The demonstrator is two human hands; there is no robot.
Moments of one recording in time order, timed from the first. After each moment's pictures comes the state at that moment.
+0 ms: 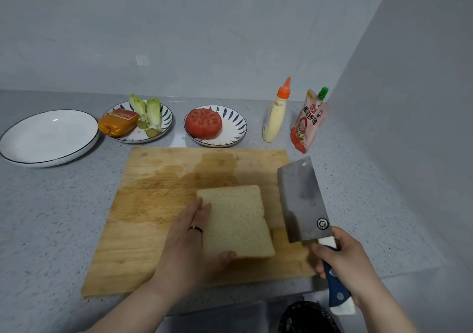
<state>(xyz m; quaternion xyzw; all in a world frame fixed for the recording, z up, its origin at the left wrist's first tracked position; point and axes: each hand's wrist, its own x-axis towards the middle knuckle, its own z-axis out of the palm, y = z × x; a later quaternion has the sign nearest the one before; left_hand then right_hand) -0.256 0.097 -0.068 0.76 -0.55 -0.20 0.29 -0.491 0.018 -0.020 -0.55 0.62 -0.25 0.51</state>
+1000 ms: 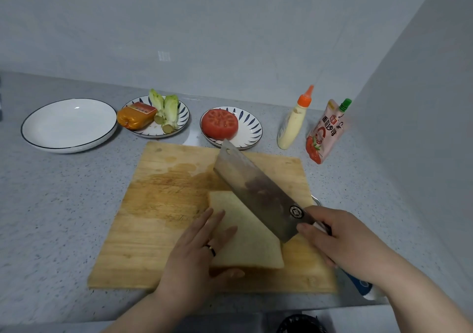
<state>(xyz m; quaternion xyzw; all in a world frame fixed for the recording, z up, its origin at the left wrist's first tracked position) -0.257 0.106 -0.069 0.69 -0.66 -0.05 0.30 -0.447 -0.002 0.044 -0.80 0.45 -0.05 0.39</state>
